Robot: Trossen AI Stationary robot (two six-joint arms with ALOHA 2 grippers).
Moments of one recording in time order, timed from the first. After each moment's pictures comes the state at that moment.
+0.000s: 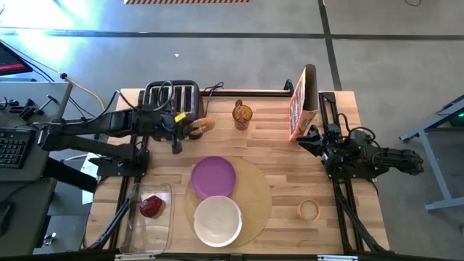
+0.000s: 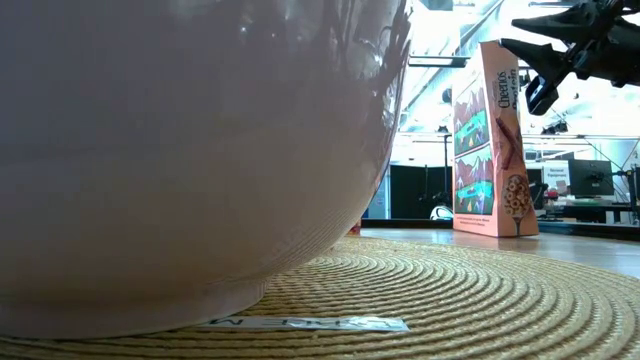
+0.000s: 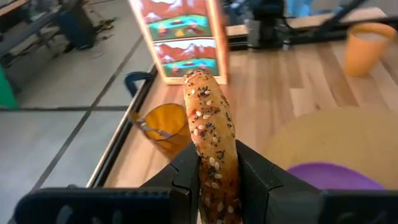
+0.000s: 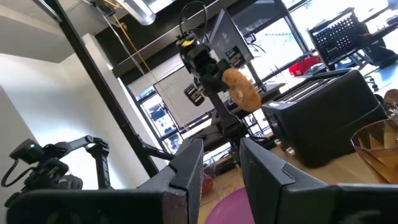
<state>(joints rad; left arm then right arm) 0.07 0.89 0.91 -0.44 -0.20 0.18 -0.11 0.01 0.04 0.25 -0.09 0.56</state>
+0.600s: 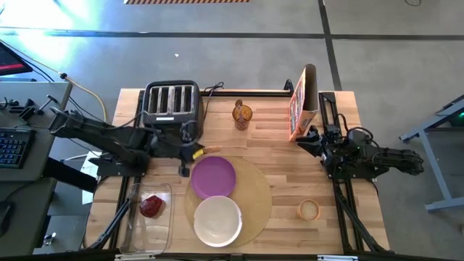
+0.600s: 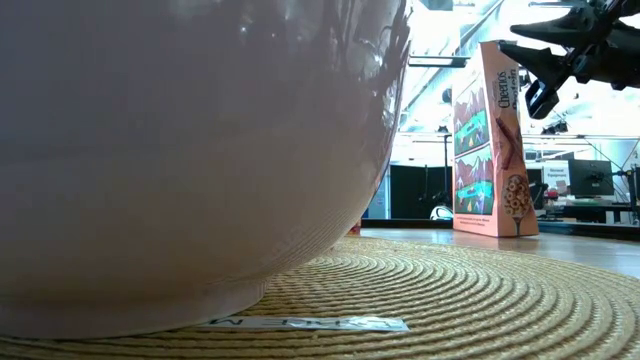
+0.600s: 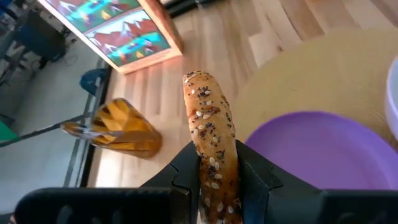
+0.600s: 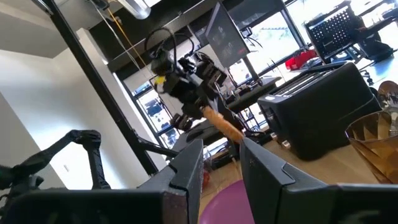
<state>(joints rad) -0.24 1.10 0.91 -0.45 -0.41 0.24 -0.11 0.01 0.04 0.22 -0.09 0.56</state>
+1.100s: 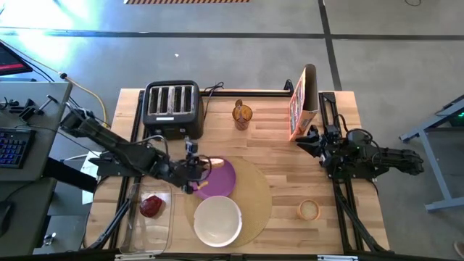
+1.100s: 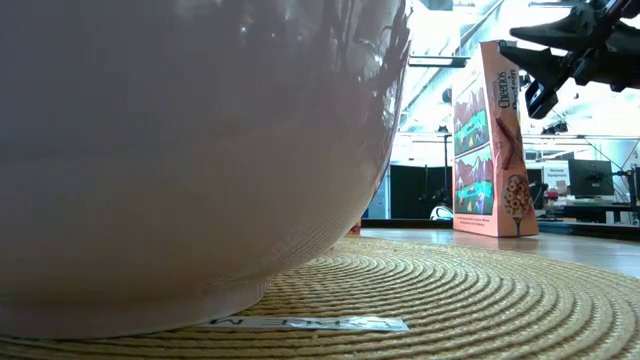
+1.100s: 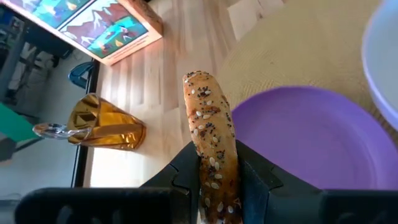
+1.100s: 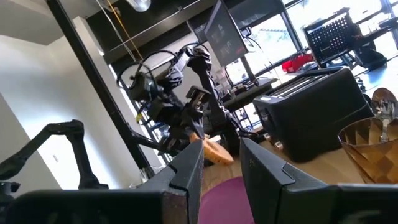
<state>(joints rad) -0.46 1.28 0.91 -0.44 -0.63 0.16 -0.11 0.01 0.04 0.21 -0.09 0.50</state>
